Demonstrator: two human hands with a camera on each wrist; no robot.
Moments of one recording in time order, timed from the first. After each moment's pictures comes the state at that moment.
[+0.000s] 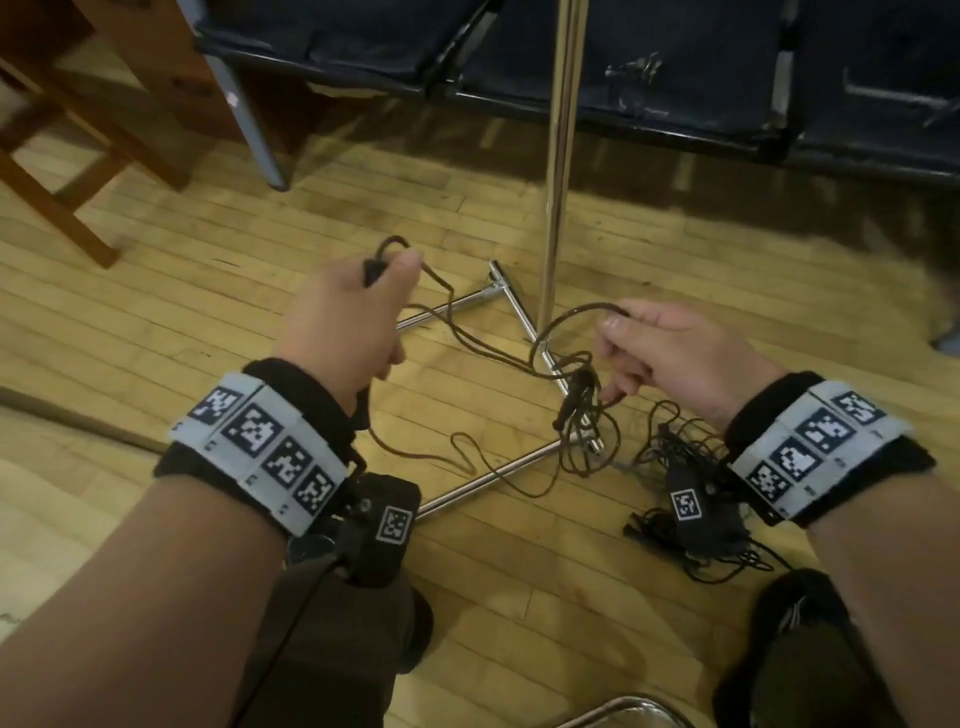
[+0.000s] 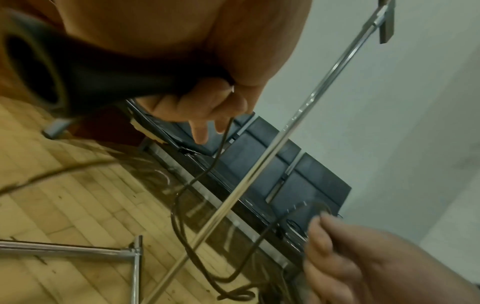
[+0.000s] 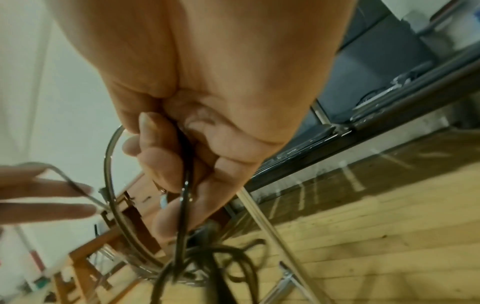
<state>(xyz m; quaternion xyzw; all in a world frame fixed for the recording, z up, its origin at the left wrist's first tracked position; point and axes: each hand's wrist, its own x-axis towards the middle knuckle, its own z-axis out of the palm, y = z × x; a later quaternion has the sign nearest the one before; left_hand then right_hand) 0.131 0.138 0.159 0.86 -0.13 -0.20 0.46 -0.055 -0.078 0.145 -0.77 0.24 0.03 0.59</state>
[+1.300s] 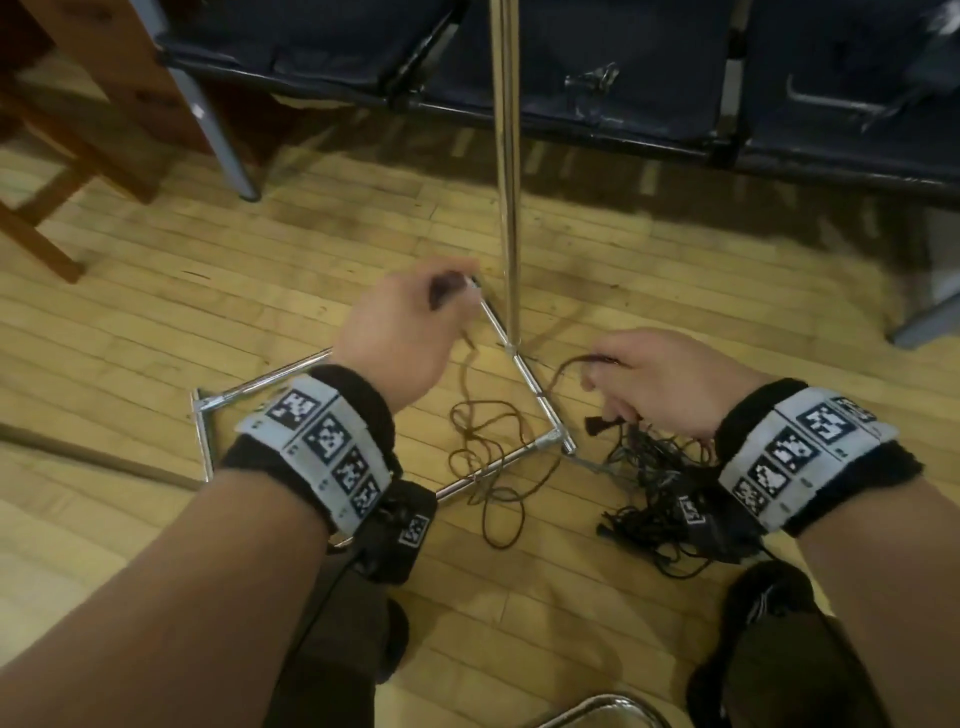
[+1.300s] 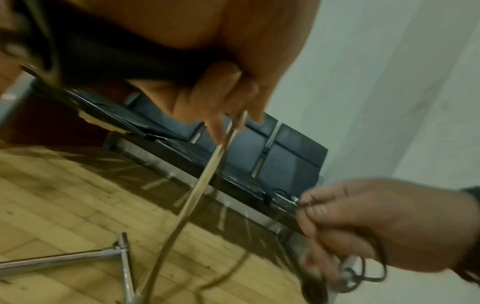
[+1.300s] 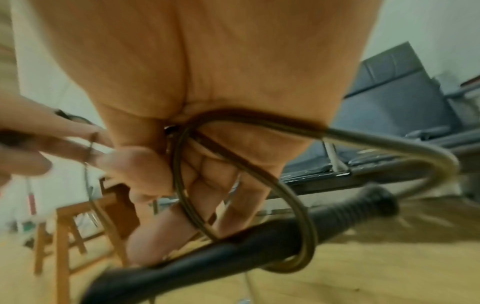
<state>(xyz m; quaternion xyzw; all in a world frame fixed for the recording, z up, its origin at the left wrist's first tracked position) 0.094 0.084 0.148 0.84 -0.30 -0.20 0.39 -0.084 -0.096 0.150 -0.88 0.26 0.14 0.36</state>
